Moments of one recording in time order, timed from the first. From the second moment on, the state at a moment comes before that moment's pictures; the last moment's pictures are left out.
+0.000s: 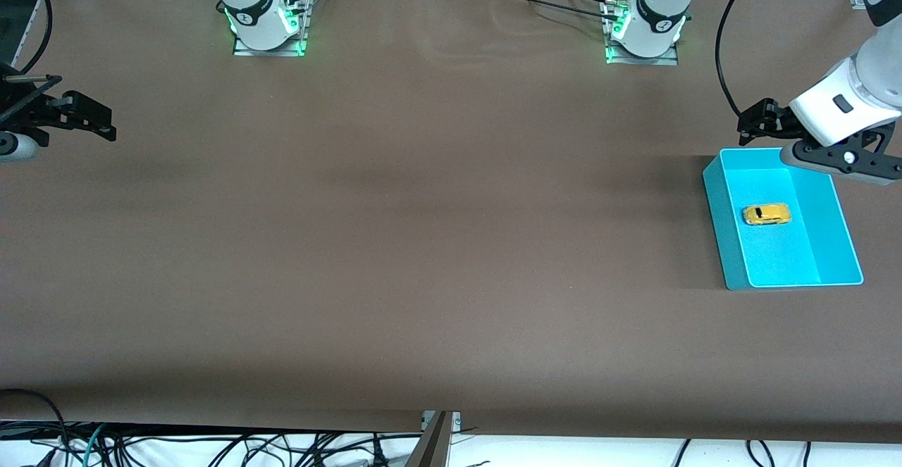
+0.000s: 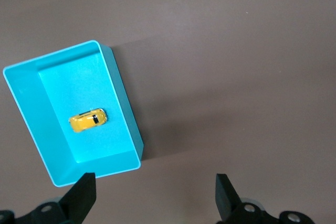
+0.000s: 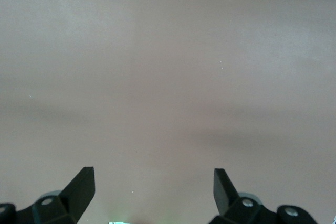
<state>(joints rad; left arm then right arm) -0.03 0.04 -0.05 -1.61 0.05 1.55 0.10 0.06 0.12 -0.05 -1.42 -0.04 1.47 -0.12</state>
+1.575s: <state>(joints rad) 0.00 -0.06 -0.04 -1.73 -0.01 1.59 0.01 0.06 0.12 -0.05 -1.42 -0.04 1.47 -0.12</state>
